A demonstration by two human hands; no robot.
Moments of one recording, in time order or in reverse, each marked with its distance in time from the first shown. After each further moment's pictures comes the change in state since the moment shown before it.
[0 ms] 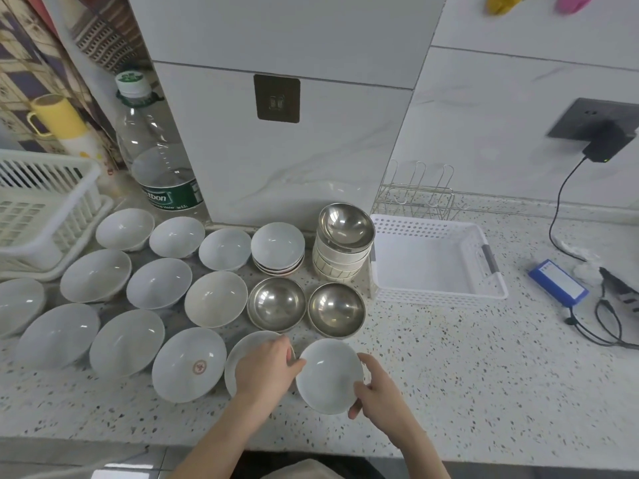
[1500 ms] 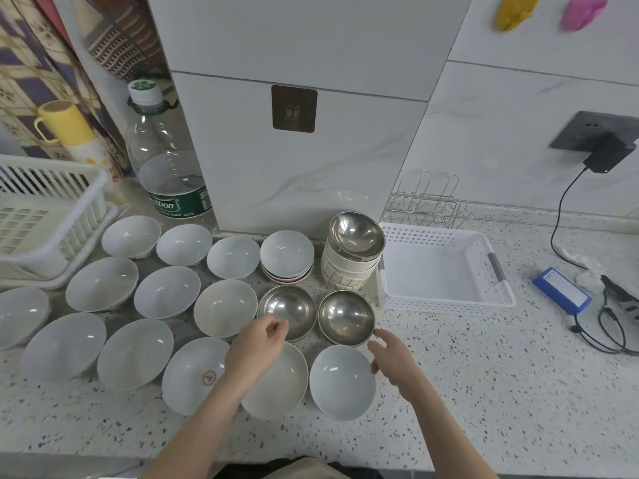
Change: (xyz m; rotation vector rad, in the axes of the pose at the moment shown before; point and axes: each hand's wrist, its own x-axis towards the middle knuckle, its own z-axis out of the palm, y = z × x) left_hand 0.039 -0.036 -0.032 -0.514 0.046 -0.089; right_hand 0.044 -0.046 -0.025 0.029 0.183 0.180
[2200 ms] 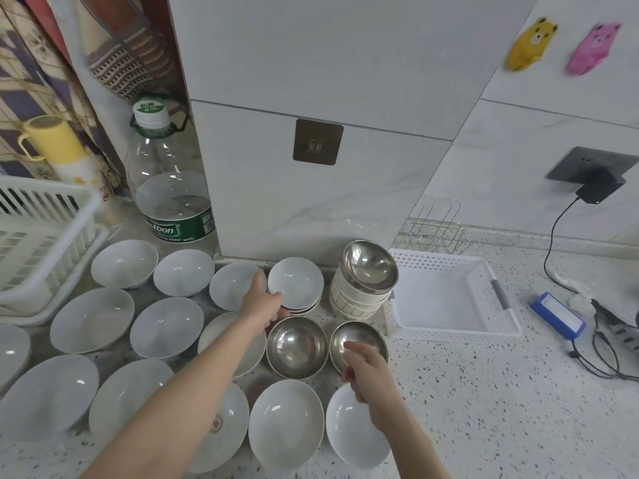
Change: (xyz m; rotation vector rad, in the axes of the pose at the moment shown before) left_hand 0.129 0.029 -0.038 -0.390 -0.127 -0.238; right_hand -0.006 -0.062 0.052 0.451 0.012 -0.029
